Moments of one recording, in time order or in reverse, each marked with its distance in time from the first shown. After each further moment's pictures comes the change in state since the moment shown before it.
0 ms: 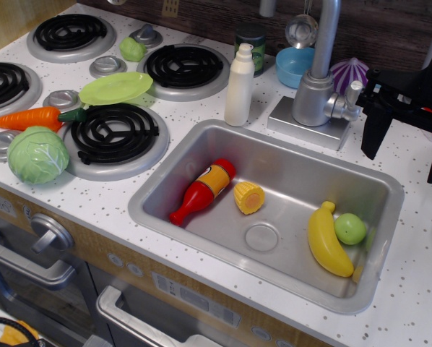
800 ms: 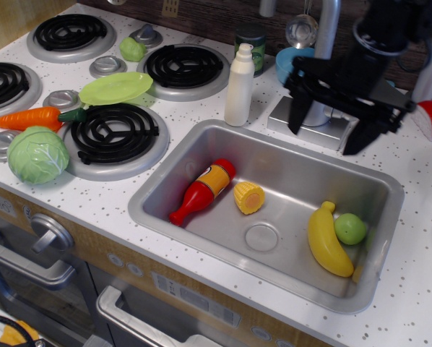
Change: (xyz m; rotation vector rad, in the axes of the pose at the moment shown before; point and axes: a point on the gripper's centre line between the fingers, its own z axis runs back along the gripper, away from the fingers) arm 0.025 0.075 -0.024 0.144 -0.085 0.113
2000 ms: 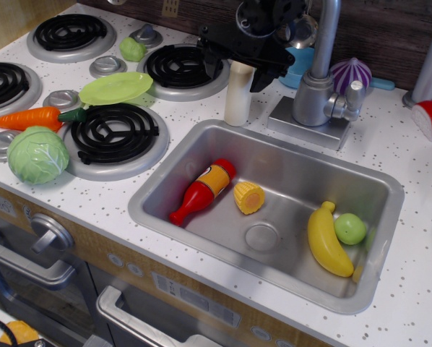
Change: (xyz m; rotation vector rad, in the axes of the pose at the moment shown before) arm 0.087 0.098 -0.060 0.071 -0.343 0.136
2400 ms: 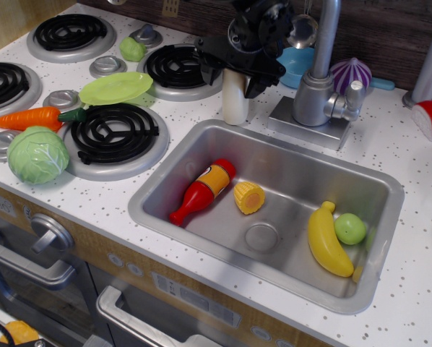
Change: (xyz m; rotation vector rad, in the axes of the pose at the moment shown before) arm 0.003 0.000 -0.026 -0.019 -0.047 -0.012
